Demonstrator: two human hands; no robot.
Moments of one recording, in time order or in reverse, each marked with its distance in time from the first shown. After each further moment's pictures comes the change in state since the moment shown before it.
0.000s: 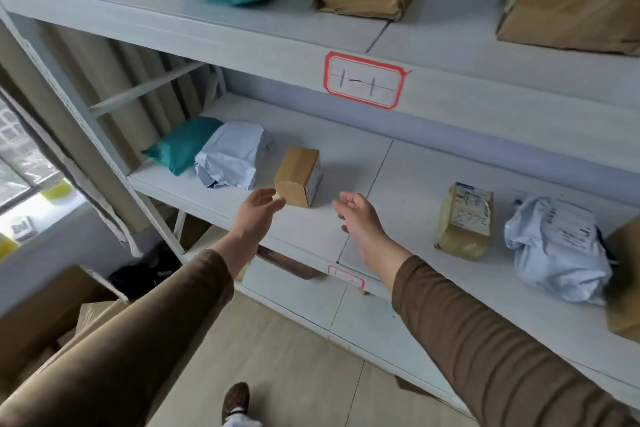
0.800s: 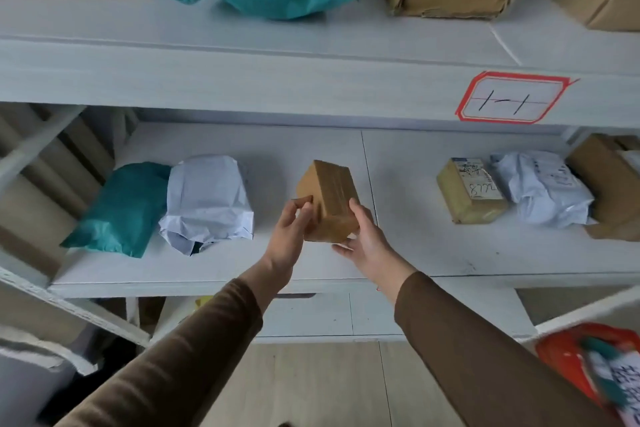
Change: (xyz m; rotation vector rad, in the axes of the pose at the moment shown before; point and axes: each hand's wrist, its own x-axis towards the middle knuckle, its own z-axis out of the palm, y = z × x) left_hand 0.119 0.004 -0.038 -0.138 -0.617 0.082; right_hand 0.052 -0.009 0.116 0.640 0.317 0.264
